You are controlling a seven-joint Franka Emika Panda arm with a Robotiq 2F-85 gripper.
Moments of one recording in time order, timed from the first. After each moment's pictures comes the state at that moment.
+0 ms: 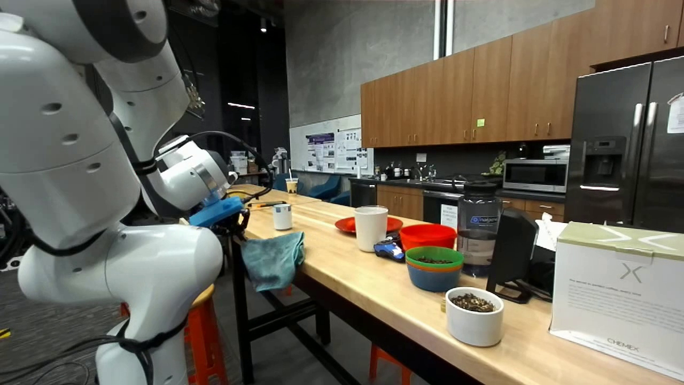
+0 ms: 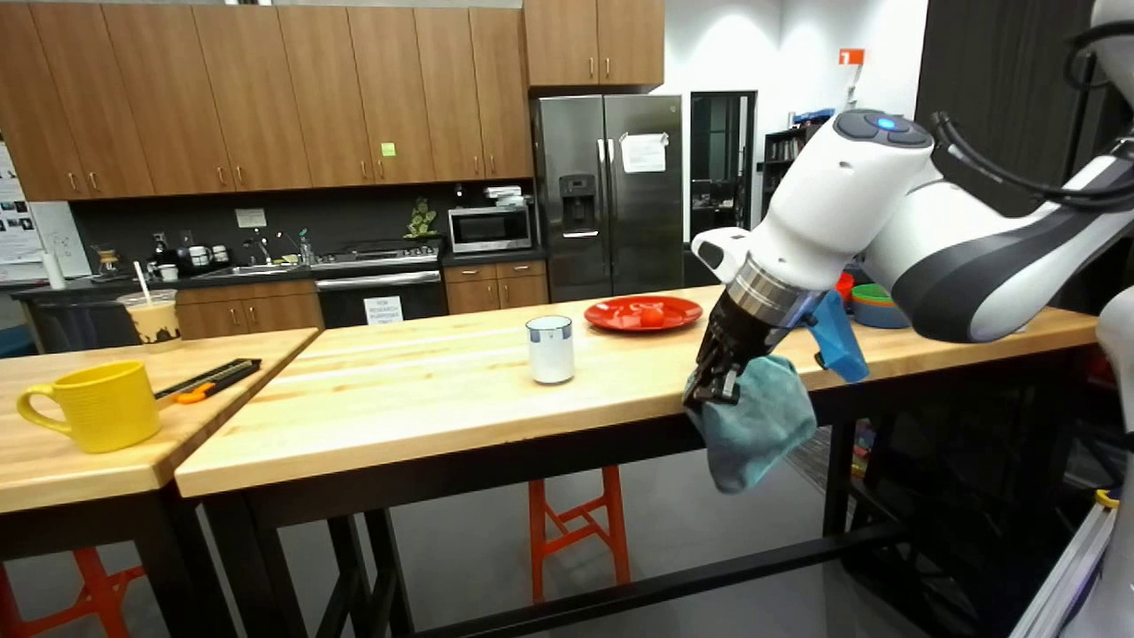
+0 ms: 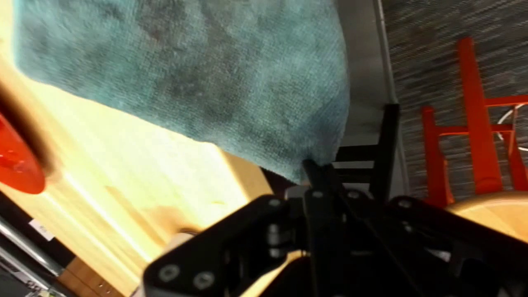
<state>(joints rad) 0.66 -0.52 -0.10 -2.81 -0.83 2.69 0.43</state>
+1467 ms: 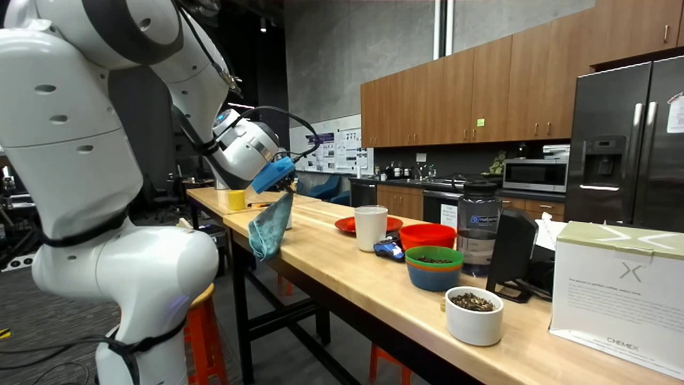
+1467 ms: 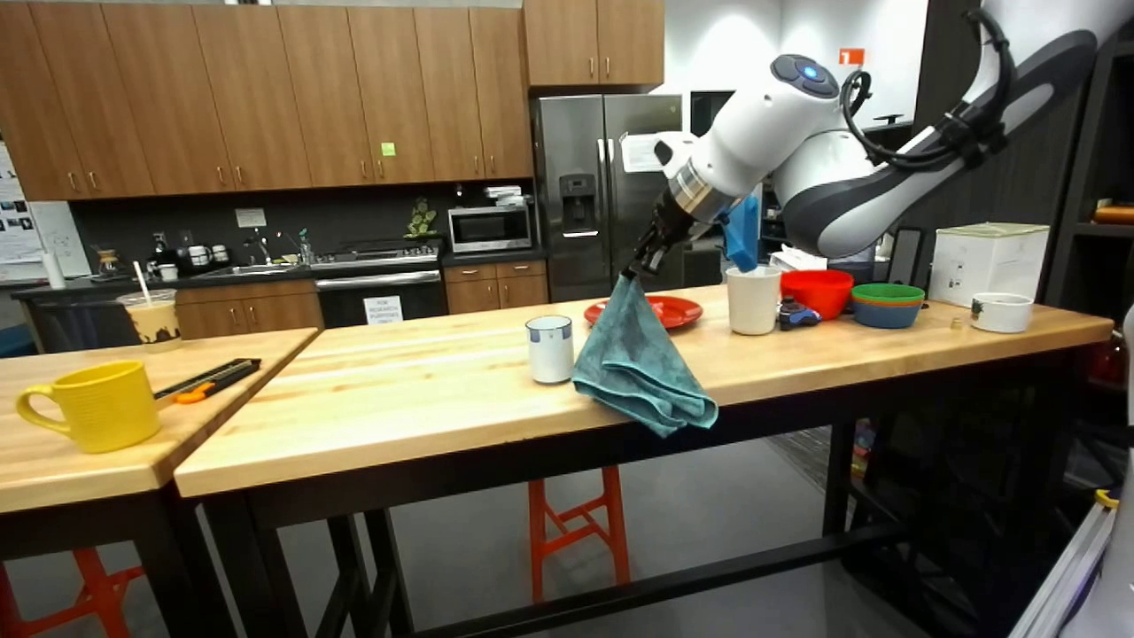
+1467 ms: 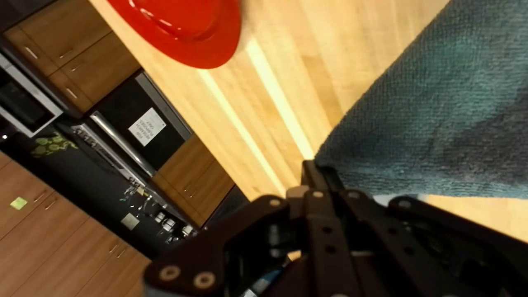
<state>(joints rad) 0.42 -0.33 -0.18 -2.46 -1.09 2.91 0.36</state>
